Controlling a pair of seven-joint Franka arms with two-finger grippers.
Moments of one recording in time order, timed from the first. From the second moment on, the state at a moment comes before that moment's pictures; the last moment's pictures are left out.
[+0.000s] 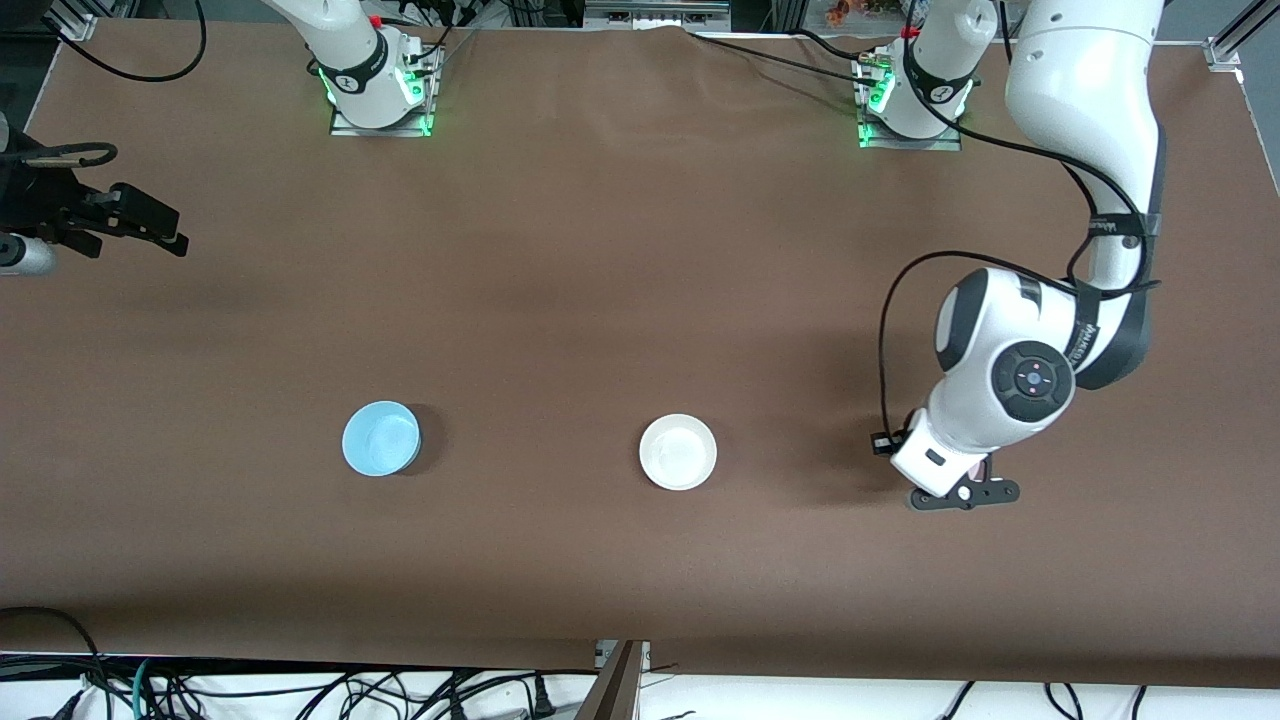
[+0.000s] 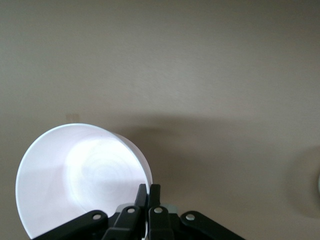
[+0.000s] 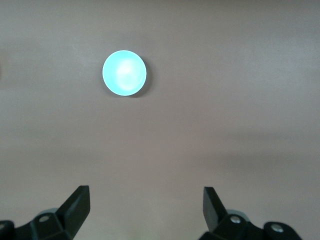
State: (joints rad) left arm -0.29 0.66 0.05 -1.35 0.00 1.98 -0.40; right arm 0.19 0.04 -0.19 -1.55 0.04 1.56 -0.01
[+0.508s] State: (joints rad) left arm -0.45 0.66 0.04 -1.29 0.00 1.94 -0.82; right arm 0.19 0.04 -0.19 -1.55 0.04 1.56 -0.01
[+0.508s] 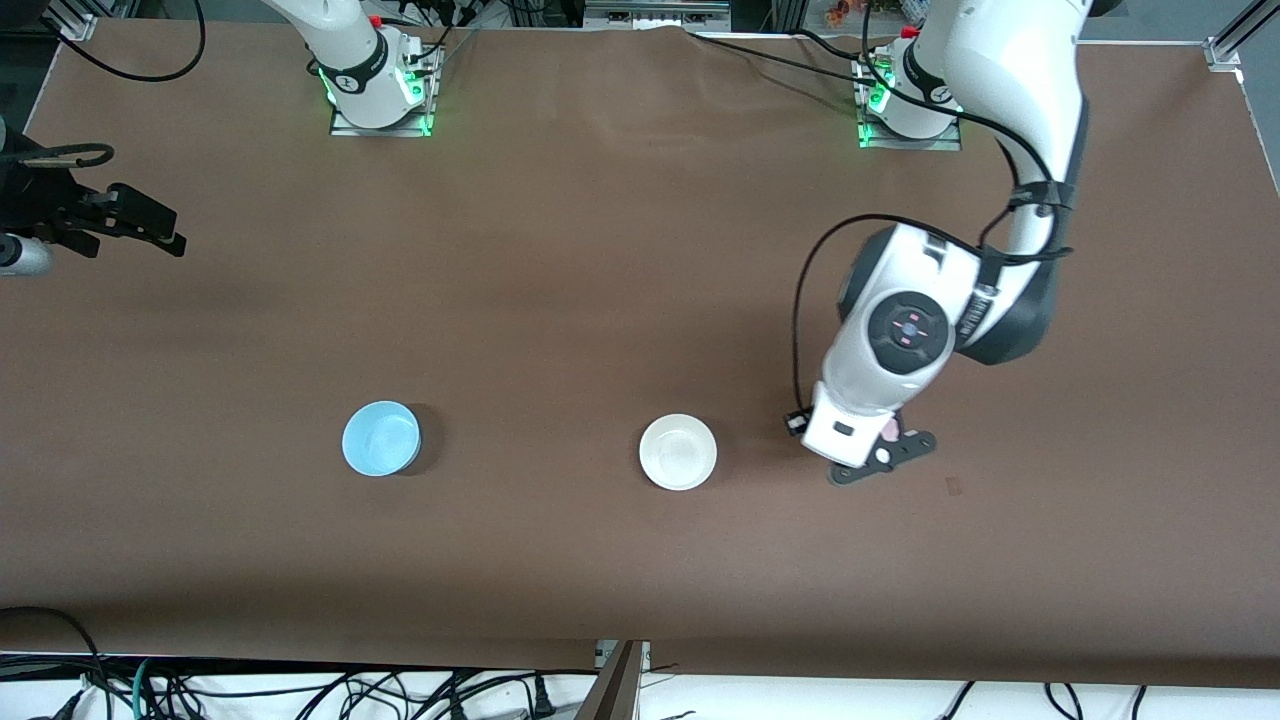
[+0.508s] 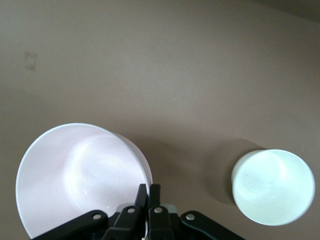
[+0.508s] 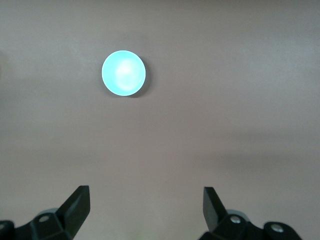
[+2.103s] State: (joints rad) left arm -0.58 0.83 0.04 -1.16 -0.04 2.32 -1.47; right arm 0.19 0.04 -0.21 -1.55 0.04 1.56 -0.01
